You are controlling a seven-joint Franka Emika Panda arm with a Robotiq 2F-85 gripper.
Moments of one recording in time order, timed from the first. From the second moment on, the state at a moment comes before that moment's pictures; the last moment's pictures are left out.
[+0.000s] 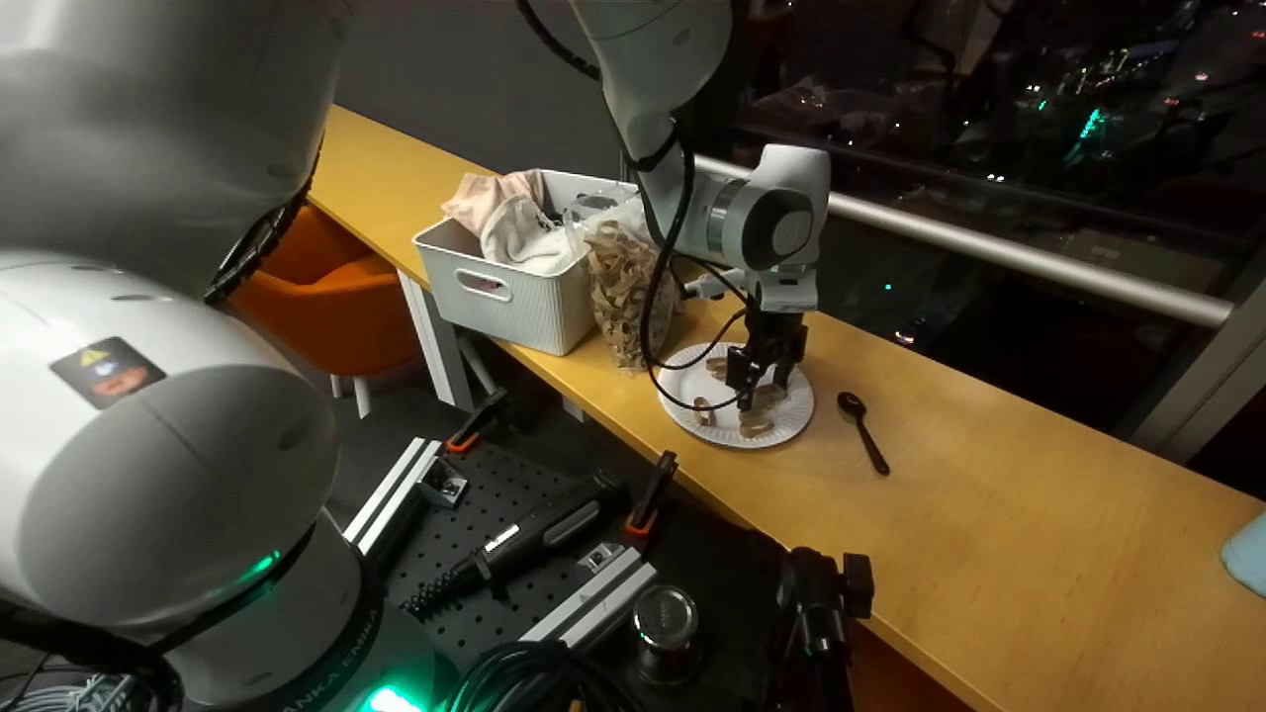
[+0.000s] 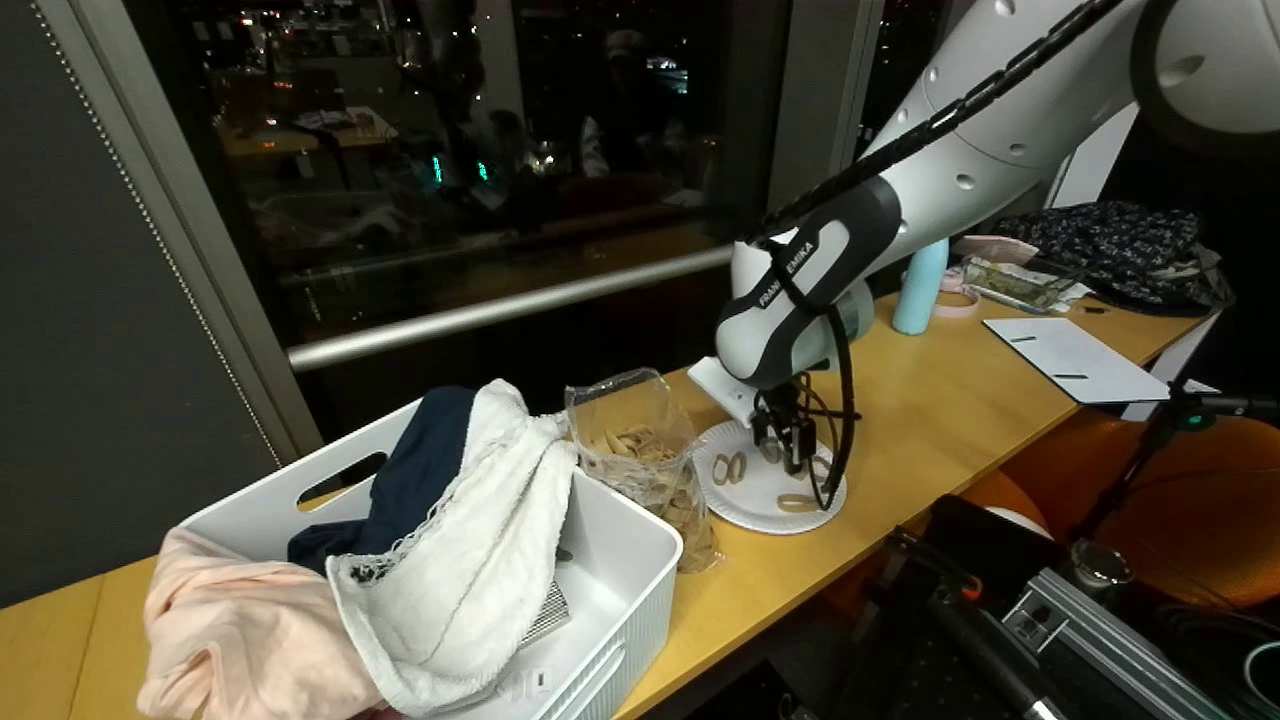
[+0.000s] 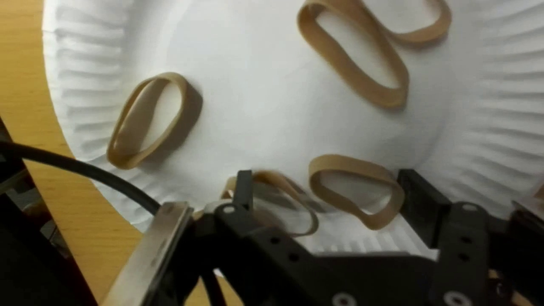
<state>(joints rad) 0.01 0.71 -0.27 -1.91 0.08 2.48 1.64</state>
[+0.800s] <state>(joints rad) 0.00 0.70 -0.28 -1.91 0.08 2.50 1.68</state>
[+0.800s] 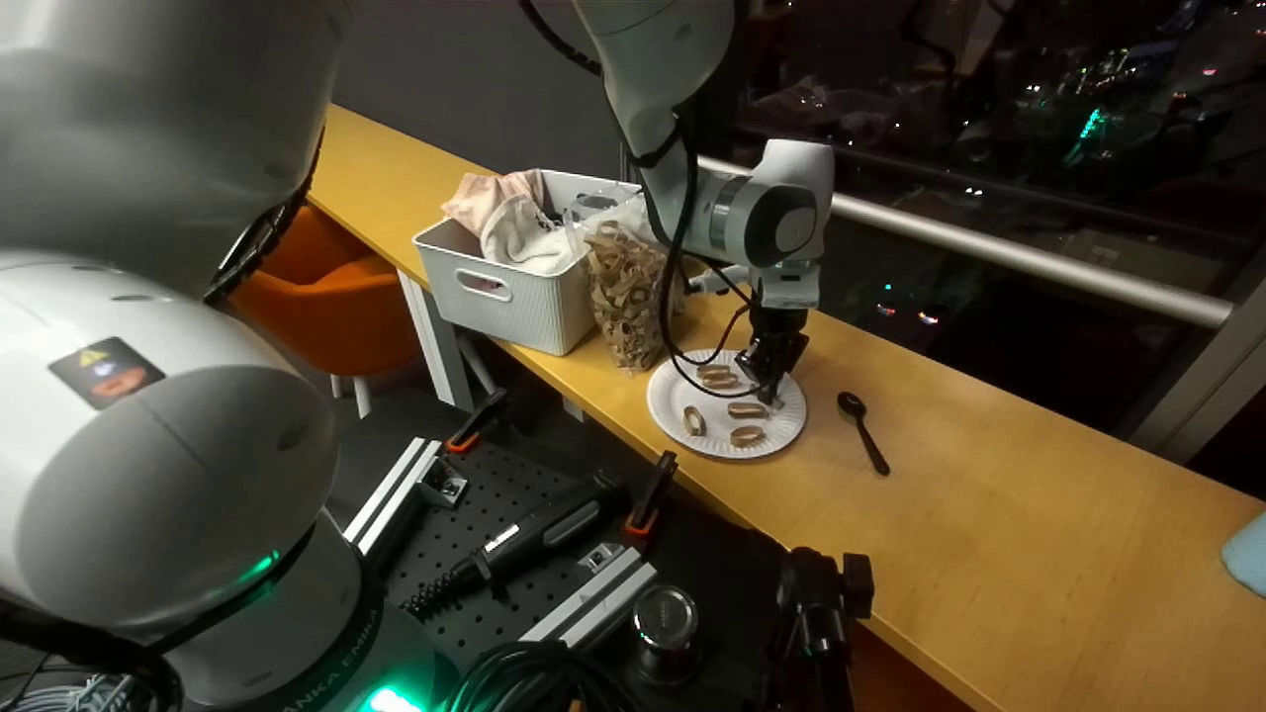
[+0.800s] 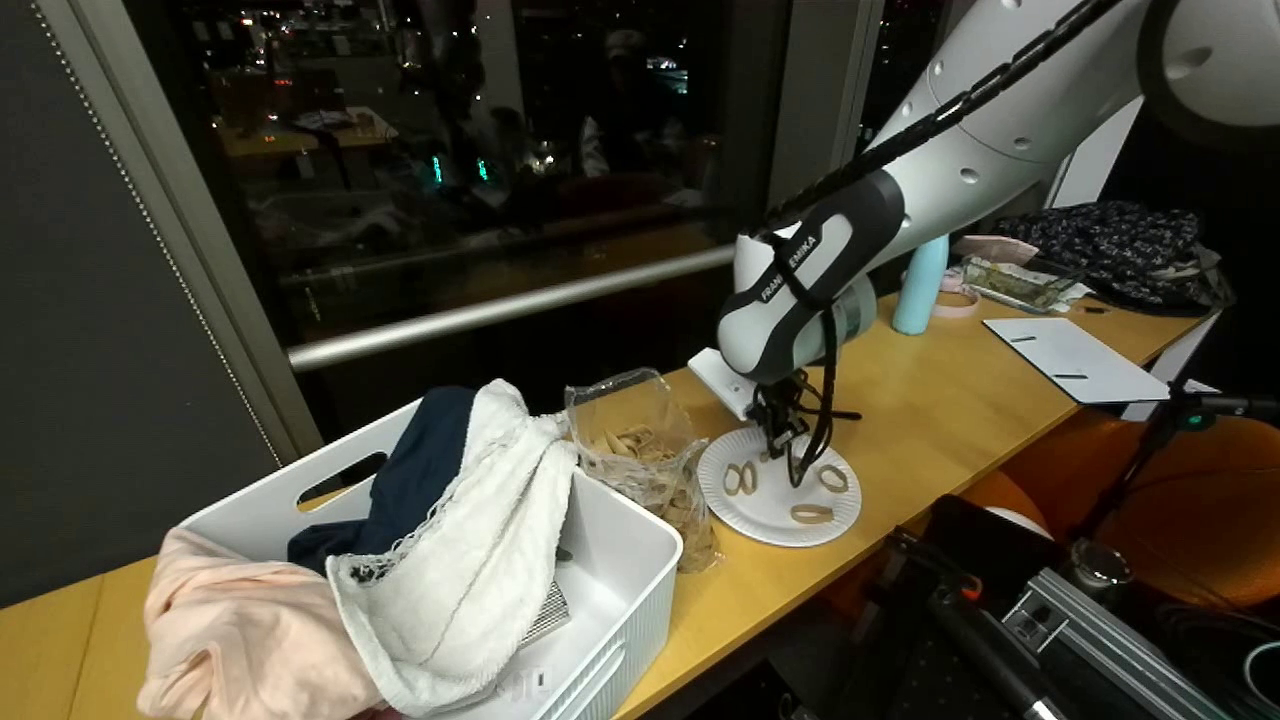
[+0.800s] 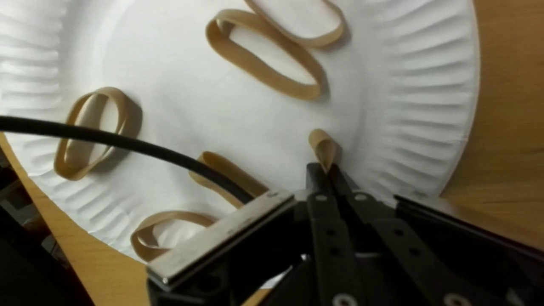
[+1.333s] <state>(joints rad) 0.00 0.67 -0.27 -1.92 0.09 2.50 1.69</state>
